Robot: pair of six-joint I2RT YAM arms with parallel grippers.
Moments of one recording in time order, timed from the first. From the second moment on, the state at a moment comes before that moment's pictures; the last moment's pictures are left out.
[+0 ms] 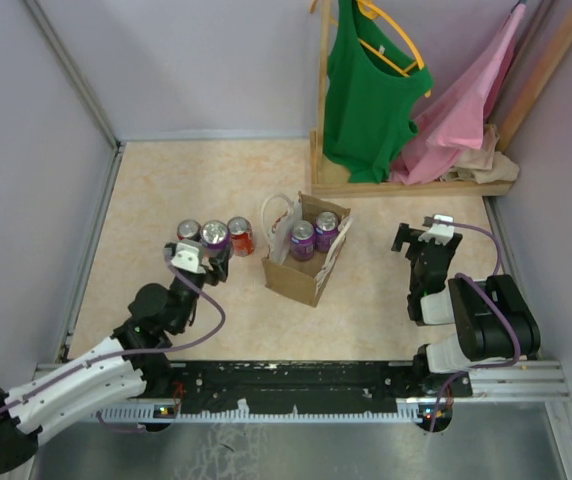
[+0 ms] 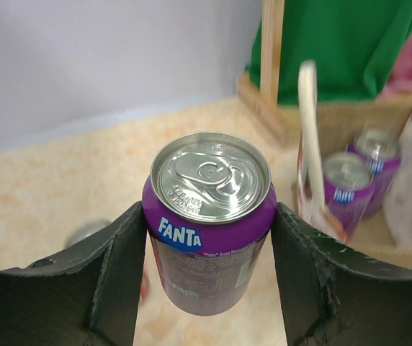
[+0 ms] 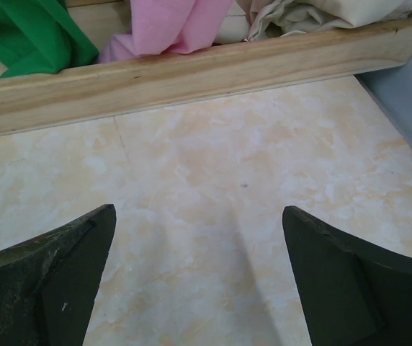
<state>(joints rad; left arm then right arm) -0.91 0.52 0.33 0.44 -0.56 0.17 0.08 1.45 0.16 1.20 0.31 0.03</state>
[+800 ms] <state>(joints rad) -0.91 0.82 0.11 0.63 -0.59 -0.11 0.08 1.45 0.16 1.20 0.31 0.03</state>
